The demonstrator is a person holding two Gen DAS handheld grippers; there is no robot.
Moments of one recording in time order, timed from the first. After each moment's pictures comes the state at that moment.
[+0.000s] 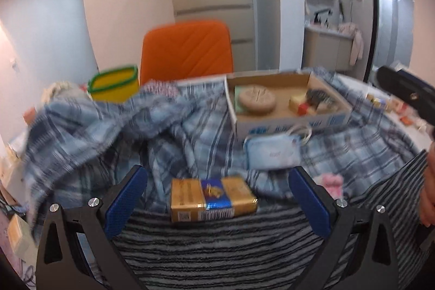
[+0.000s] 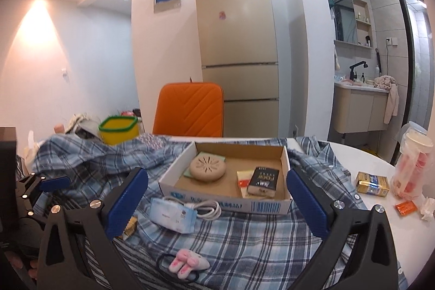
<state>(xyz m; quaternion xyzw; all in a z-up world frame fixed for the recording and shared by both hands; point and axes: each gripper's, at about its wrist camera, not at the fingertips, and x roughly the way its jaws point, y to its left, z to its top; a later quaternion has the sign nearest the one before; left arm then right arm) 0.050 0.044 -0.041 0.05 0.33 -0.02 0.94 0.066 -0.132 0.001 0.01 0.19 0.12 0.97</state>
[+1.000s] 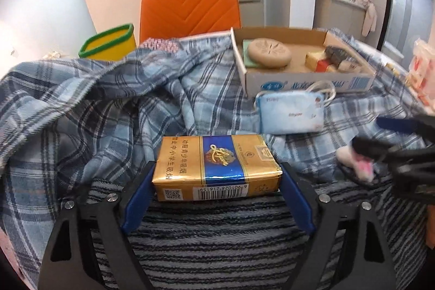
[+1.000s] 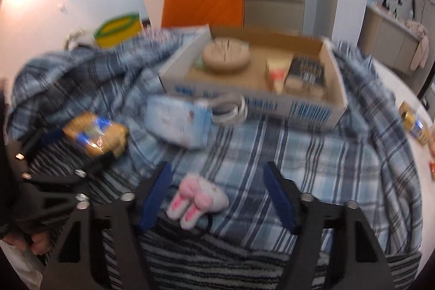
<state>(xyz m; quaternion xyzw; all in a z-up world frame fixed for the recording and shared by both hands) 0.066 0.042 -0.074 0.06 0.40 0.00 0.91 0.123 -0.102 -0.089 -0.02 0.46 0.17 0.87</state>
